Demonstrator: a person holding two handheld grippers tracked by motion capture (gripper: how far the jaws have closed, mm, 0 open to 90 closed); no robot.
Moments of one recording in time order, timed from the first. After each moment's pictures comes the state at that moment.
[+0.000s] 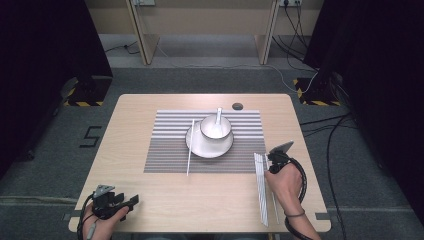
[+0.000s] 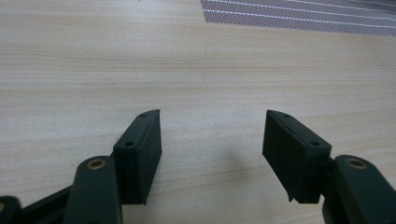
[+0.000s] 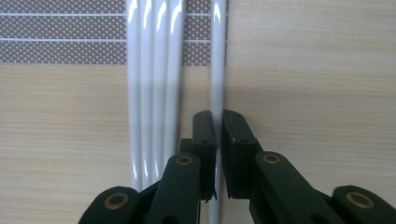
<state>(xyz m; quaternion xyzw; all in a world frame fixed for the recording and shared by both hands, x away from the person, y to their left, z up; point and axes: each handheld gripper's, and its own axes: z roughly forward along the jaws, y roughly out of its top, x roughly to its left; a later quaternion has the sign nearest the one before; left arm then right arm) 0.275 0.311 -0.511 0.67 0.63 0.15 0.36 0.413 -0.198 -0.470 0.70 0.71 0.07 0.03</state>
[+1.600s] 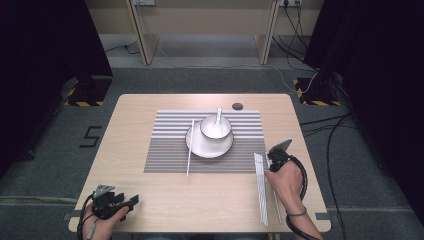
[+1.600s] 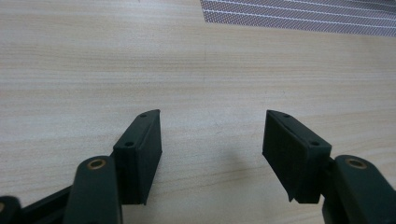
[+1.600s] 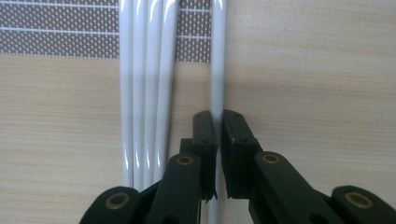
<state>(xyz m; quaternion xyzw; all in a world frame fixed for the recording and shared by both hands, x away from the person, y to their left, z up) 0.275 0.311 -0.511 0.67 0.63 0.15 0.36 0.417 -0.196 -0.465 0.69 0.72 0.04 0.02</state>
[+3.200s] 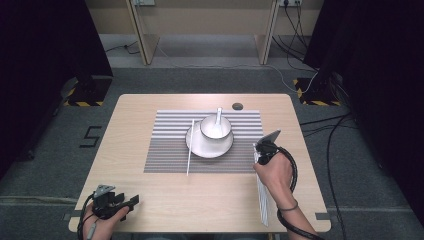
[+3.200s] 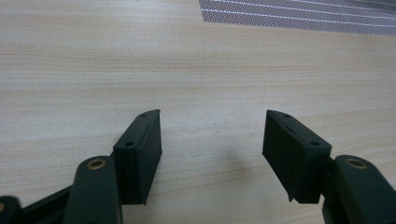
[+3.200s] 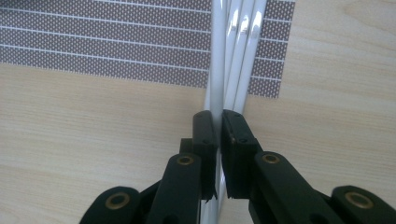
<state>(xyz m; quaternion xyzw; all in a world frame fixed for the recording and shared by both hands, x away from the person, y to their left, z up) 0.275 0.310 -0.511 0.67 0.63 0.15 0.36 0.423 -0.158 -0.435 0.66 0.75 0.07 0.03</state>
